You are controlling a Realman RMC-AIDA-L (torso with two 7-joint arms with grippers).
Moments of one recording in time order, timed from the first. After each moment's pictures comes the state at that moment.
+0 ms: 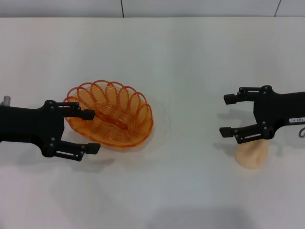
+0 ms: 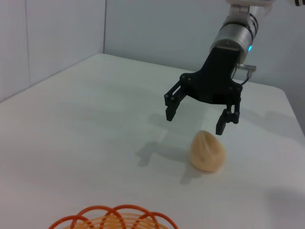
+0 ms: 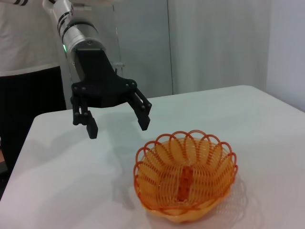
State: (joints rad) left arm -0.50 -1.96 0.74 0.74 2.11 1.81 -1.30; right arm 0.54 2.00 -0.96 -0.74 -1.91 -1.57 1.29
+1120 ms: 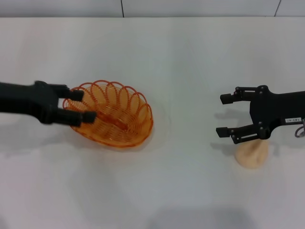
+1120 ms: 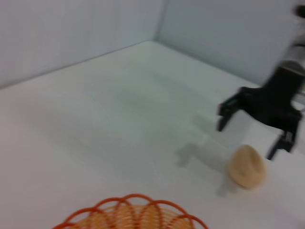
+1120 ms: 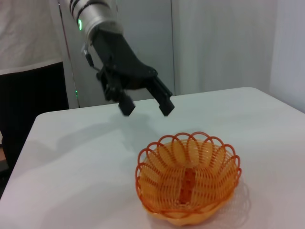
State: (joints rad) left arm -0.51 -1.98 0.74 0.95 2.15 1.78 -1.76; right arm 0.54 2.01 -0.98 -0.75 -1.90 -1.56 1.28
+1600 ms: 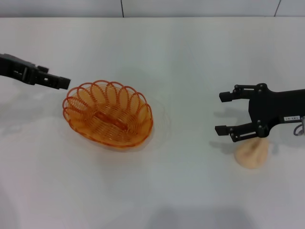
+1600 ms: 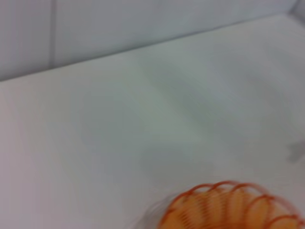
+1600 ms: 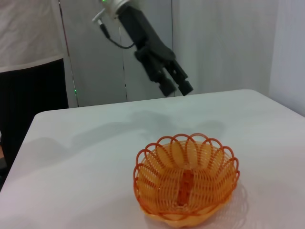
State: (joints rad) left arm -0.63 -1.96 0.75 1.13 2.41 1.70 -2.20; right arm 0.55 2.01 -0.98 -0.75 -1.90 -1.55 1.26
